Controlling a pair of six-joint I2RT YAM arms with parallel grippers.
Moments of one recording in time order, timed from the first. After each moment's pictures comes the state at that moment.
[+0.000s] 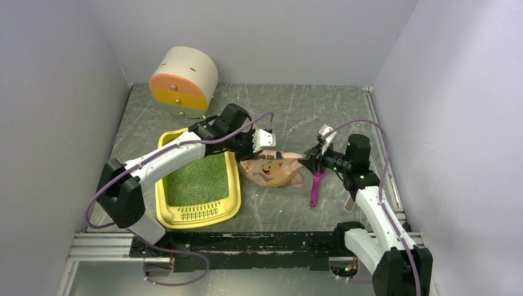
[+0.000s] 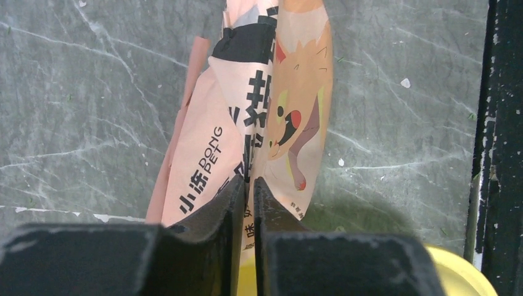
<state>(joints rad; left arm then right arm) -0.75 1.58 1.30 -0.57 0.47 0.66 0.08 0.92 0.55 -0.10 -0.83 -0.34</state>
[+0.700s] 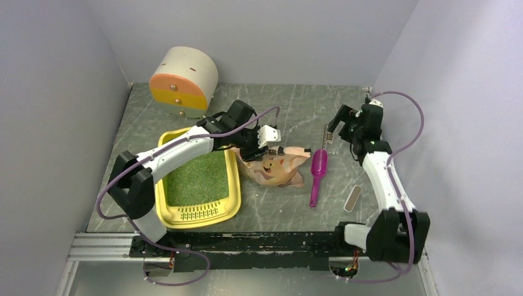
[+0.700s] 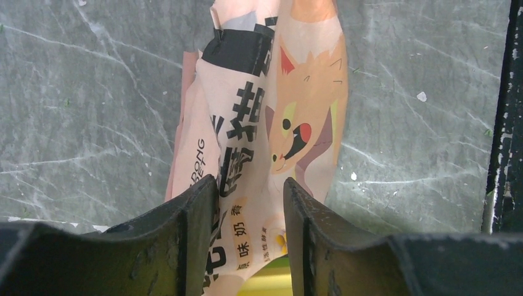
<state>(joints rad) -0.75 1.67 1.37 -0.57 0.47 0.63 -0.06 1.17 0.91 -0.25 -0.05 0.35</state>
